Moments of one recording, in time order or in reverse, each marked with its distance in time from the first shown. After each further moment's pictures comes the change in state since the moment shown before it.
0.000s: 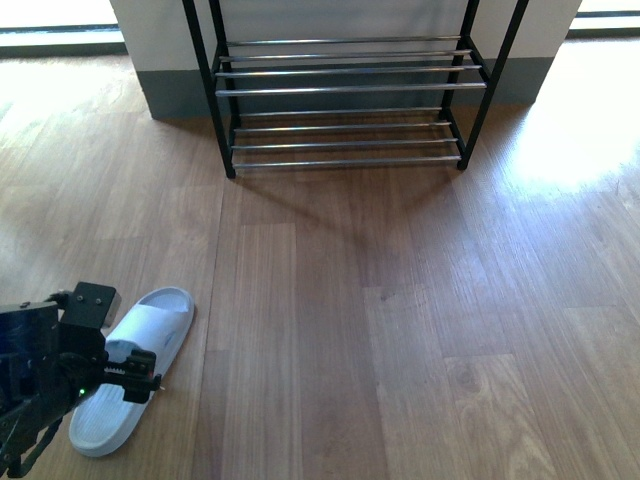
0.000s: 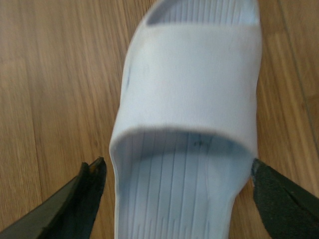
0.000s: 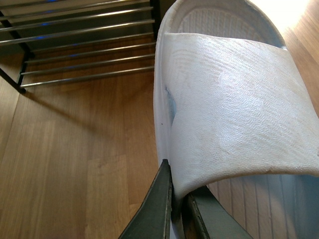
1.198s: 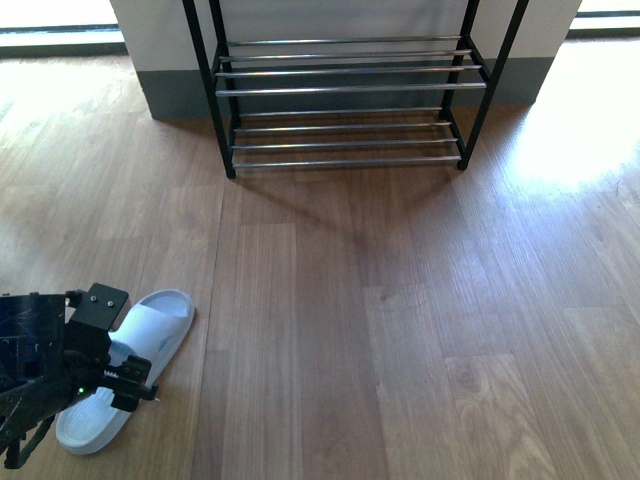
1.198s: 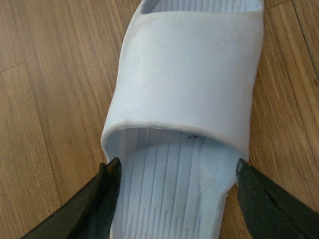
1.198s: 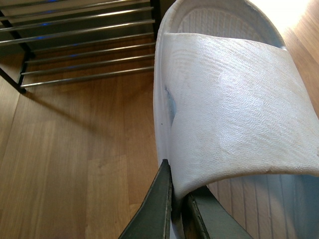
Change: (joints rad) left arm 0.001 -0.040 0.041 -0.201 -0.029 0.127; right arm 0.000 0.000 0.000 0.000 0.000 0.000
